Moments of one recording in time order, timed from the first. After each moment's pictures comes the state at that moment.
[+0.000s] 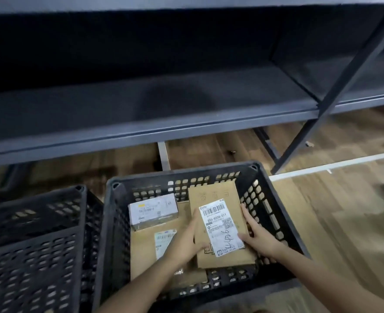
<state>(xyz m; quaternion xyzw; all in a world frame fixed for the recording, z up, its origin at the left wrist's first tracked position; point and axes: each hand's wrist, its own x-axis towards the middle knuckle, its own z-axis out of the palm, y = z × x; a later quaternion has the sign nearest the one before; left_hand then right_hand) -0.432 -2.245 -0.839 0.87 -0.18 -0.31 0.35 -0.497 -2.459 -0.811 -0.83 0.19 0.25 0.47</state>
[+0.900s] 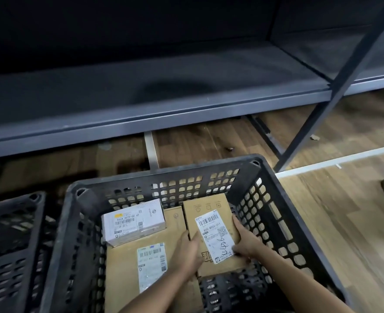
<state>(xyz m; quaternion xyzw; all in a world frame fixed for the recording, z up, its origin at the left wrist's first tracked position) -0.416 -2.292 -0.952 0.91 -0.21 -0.30 0.20 -0.446 -2.474 -0.937 -0.85 0.25 0.32 0.34</state>
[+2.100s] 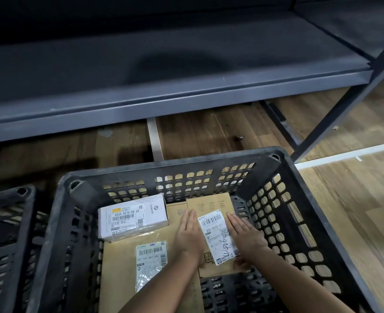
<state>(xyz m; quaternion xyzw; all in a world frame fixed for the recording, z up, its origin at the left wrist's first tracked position) -0.380 -2.302 -1.006 0.94 -0.29 -0.18 -0.09 -0.430 -2.463 -0.997 -0.95 -0.03 0.30 -0.05</state>
